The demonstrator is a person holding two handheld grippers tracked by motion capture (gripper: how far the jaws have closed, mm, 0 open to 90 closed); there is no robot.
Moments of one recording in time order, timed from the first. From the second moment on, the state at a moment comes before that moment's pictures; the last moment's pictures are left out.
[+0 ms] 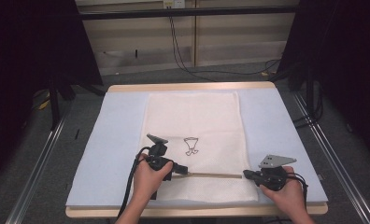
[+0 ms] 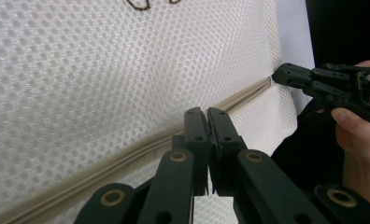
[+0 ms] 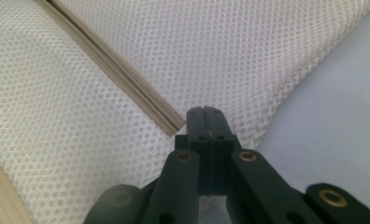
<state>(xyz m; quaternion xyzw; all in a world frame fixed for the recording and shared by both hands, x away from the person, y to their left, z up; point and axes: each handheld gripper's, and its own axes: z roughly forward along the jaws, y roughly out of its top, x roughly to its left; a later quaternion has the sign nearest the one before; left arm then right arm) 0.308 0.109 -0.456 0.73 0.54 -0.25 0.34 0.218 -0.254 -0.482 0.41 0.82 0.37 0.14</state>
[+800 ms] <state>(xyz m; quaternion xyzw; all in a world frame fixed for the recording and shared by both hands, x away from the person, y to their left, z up) 0.307 0.138 -0.454 0.72 0.55 -0.24 0.35 0.218 -0.254 -0.481 0.41 0.82 0.37 0.14</state>
